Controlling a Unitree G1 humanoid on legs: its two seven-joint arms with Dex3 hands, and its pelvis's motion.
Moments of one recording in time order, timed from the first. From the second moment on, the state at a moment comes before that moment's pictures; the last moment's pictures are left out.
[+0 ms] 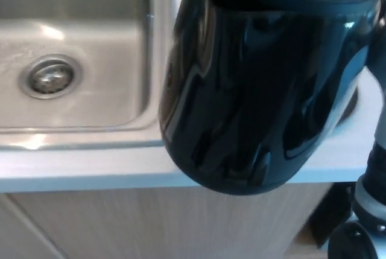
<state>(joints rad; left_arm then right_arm) 0.28 0.15 0.51 1.17 -0.28 -0.68 -0.15 -0.90 0.02 -0.23 -0.32 0.08 0.98 -0.27</state>
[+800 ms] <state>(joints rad) 0.27 0.14 0.52 1.18 -0.29 -0.68 -0.16 -0.91 0.00 -0.25 -0.29 0.09 0.98 -0.26</state>
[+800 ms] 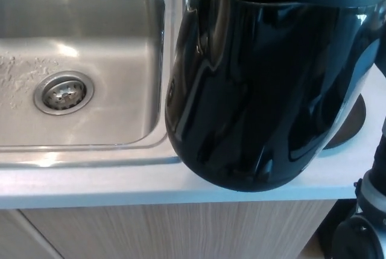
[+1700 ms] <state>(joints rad) 0.28 0.14 0.52 1.18 -0.29 -0.68 -0.16 -1.00 -0.22 -0.29 0.00 0.07 0.85 -0.23</state>
